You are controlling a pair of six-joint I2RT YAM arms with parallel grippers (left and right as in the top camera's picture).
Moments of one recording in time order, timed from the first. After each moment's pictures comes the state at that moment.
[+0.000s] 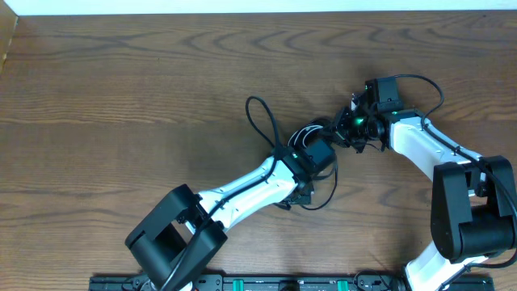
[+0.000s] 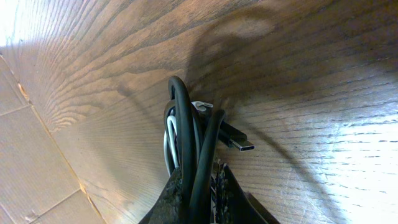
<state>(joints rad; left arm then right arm) -0.88 1.82 1.17 -0.89 -0.05 -0.88 0.17 1.83 1.03 -0.35 -0.60 0.82</state>
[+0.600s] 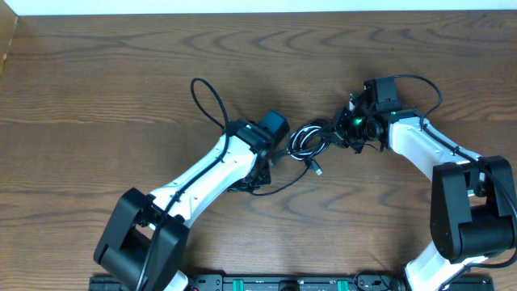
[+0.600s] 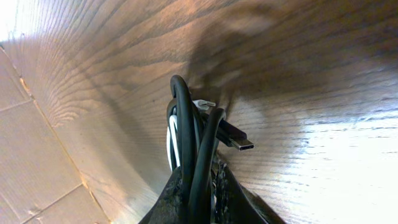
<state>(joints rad) -0.63 1.71 1.17 -1.12 -0.09 -0.78 0.17 1.83 1.03 -0.35 -0.61 0.82</state>
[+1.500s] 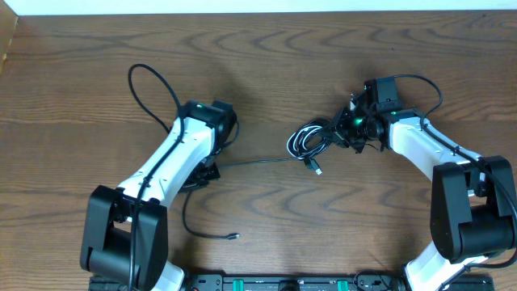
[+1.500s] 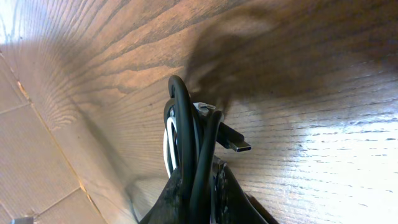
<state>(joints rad) -0.34 1.70 1.17 -1.39 -0.33 -0.78 0.17 1.83 1.03 -0.35 -0.60 0.82</state>
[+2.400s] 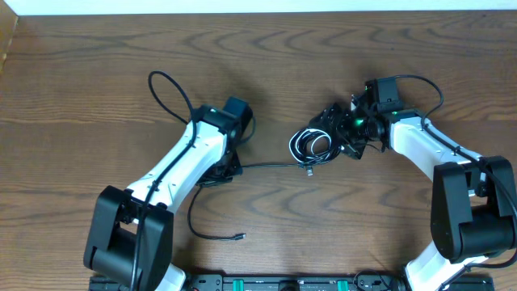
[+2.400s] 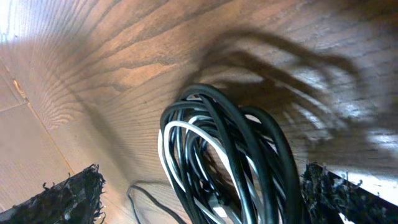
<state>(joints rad) -0.43 1.70 1.17 -1.21 -0.13 -0.74 0.17 1.83 1.03 -0.37 -0.60 0.81</state>
